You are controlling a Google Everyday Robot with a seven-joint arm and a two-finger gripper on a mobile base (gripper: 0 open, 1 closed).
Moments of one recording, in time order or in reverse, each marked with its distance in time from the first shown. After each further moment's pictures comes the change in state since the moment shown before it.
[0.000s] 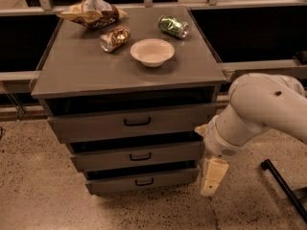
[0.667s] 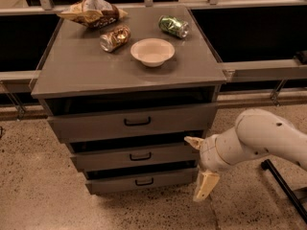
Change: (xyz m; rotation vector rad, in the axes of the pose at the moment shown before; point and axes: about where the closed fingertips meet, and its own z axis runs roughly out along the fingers) arm 0.004 -0.011 0.074 0.089 -0.238 -0.128
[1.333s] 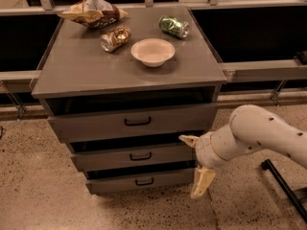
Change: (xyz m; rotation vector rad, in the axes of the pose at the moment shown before) arm -0.004 -0.007 0.012 -0.033 -0.024 -0.052
